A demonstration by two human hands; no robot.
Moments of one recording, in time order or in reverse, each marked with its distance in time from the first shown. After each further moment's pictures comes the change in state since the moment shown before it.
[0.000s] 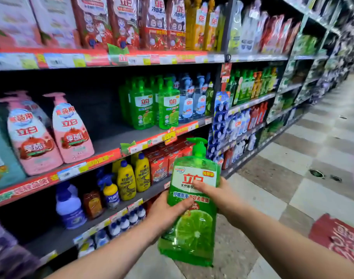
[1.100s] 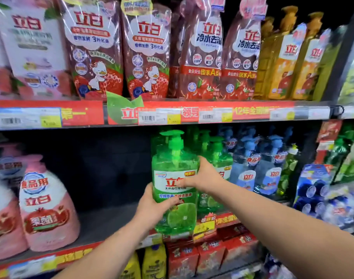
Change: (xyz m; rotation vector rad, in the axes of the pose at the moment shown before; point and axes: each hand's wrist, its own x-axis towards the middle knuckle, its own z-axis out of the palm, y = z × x) left_hand 0.360 0.067 -0.120 0.026 0.649 0.054; right_hand 0.413 -0.189 0.090 -0.591 -0.377 -0.405
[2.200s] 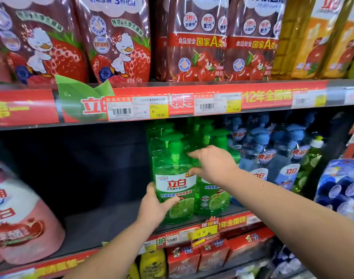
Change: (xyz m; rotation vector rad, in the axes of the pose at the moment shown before) left_hand 0.066 -0.042 0.043 0.232 0.058 -0.064; right_hand 0.072 0.022 -0.032 -0.950 -0.019 -0.339
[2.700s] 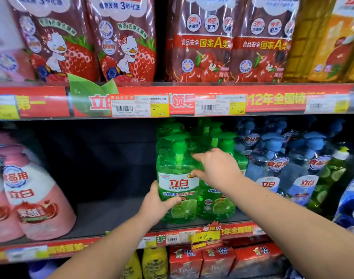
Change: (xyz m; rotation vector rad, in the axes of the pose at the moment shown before) left_hand -0.004 0.004 -0.001 0.040 0.022 -0.021; right_hand -0.002 0.009 0.008 0.004 0.072 -0.089
